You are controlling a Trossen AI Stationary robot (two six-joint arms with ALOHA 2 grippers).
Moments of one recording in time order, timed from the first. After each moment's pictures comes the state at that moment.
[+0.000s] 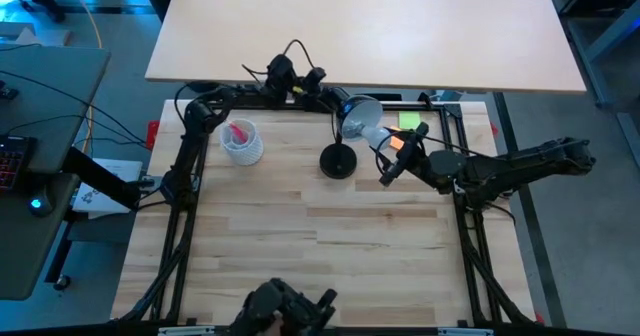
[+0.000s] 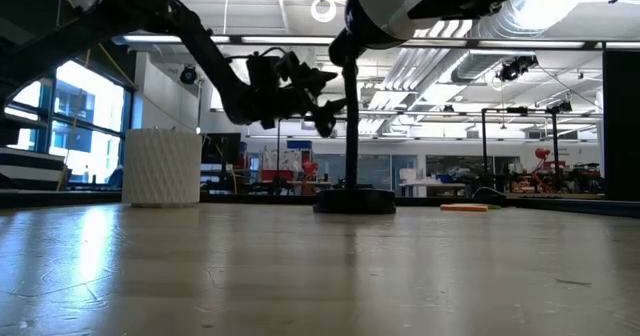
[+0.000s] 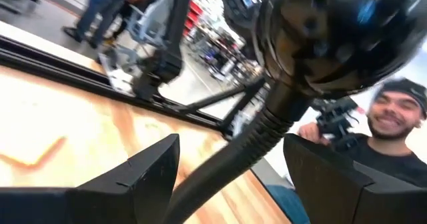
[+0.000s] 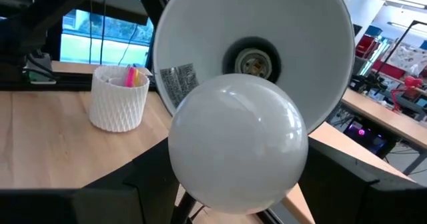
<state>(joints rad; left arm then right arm) 0.77 2.27 1.50 1.10 1.41 -0.94 0.13 1.00 0.66 0.22 0.82 -0.26</state>
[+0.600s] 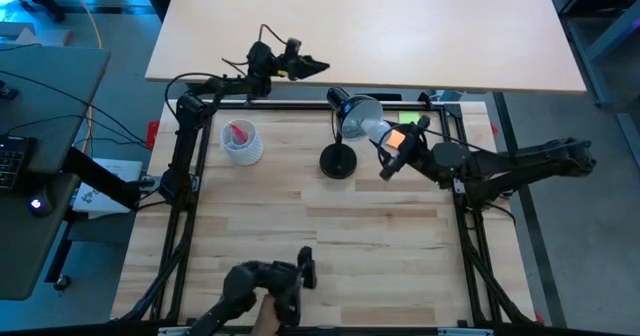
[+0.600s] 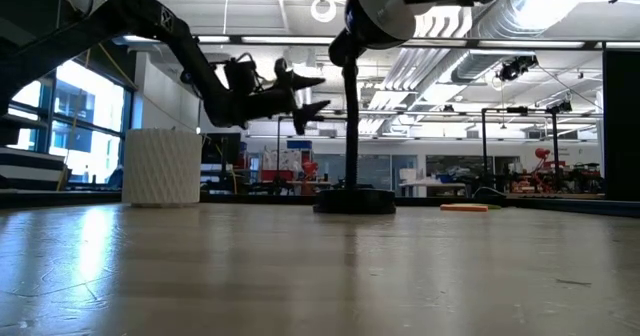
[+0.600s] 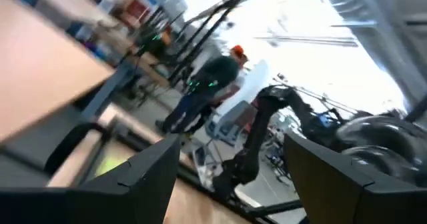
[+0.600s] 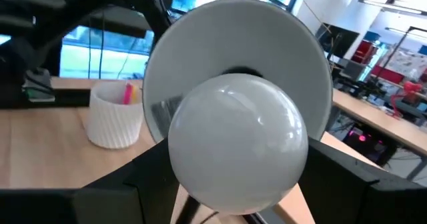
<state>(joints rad) 0.93 2.26 1.50 1.18 1.04 -1.04 0.09 1.00 0.73 0.19 0.78 -0.28</state>
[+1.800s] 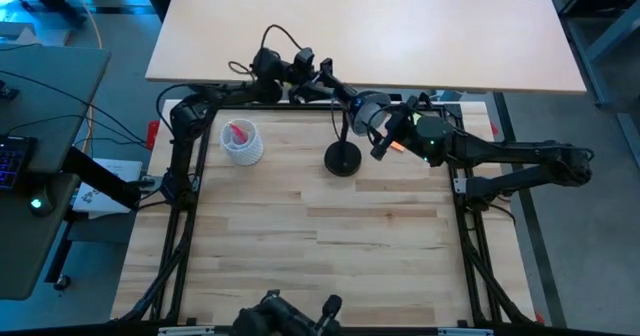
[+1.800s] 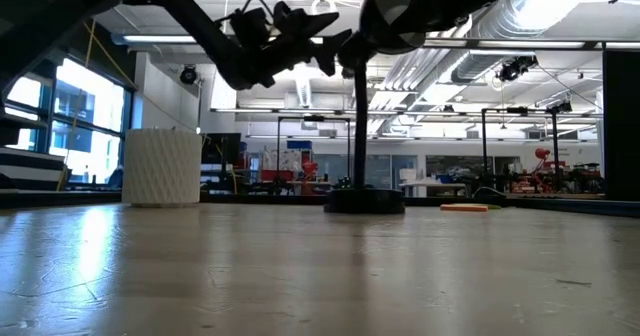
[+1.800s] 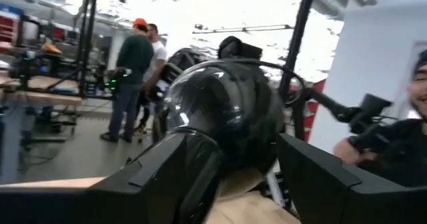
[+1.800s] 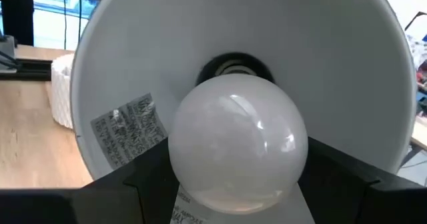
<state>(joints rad) 0.72 2.10 1.50 1.25 1.22 -0.81 -0.18 1.10 0.80 0.13 0.53 -0.30</state>
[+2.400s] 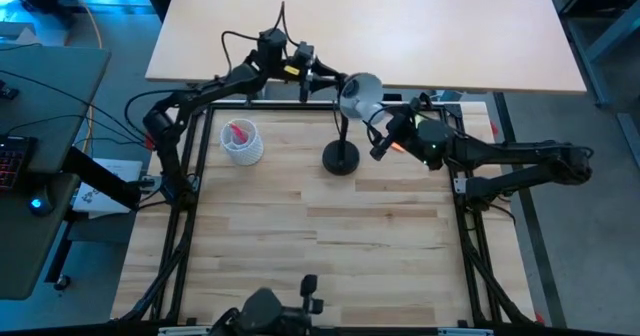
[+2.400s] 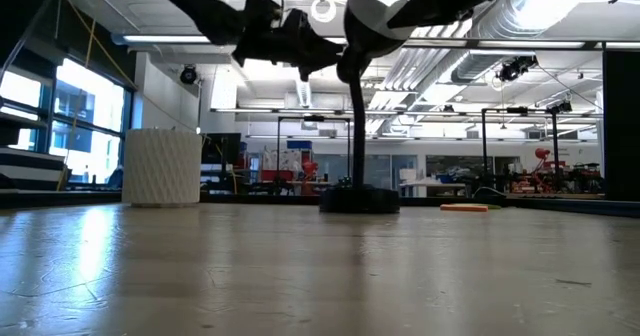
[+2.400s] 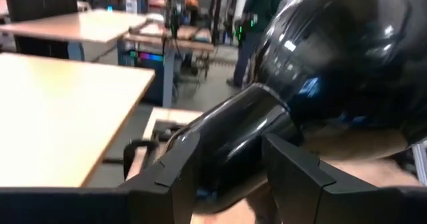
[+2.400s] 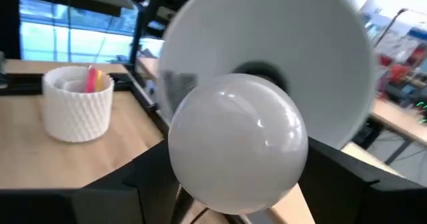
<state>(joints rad) 0.74 1.87 1.50 0.17 0.82 0.03 -0.13 1.10 0.80 0.17 0.62 -0.29</state>
